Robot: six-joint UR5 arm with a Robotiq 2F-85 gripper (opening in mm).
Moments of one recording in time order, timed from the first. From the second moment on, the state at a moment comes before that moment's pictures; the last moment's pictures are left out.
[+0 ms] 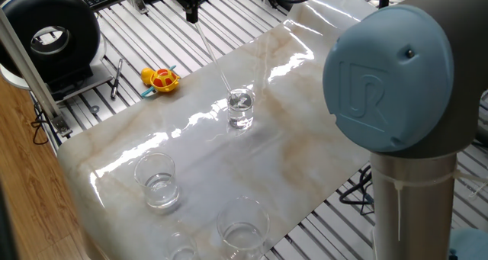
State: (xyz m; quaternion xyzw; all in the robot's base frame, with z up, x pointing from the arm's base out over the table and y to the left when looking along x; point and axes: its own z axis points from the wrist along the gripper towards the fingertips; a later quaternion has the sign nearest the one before) arm 0.665 0.074 0.247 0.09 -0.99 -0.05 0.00
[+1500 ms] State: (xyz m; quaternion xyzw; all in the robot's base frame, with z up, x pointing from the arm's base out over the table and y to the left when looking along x) arm 0.637 -0.019 0.228 0.10 -0.99 -0.01 0.00
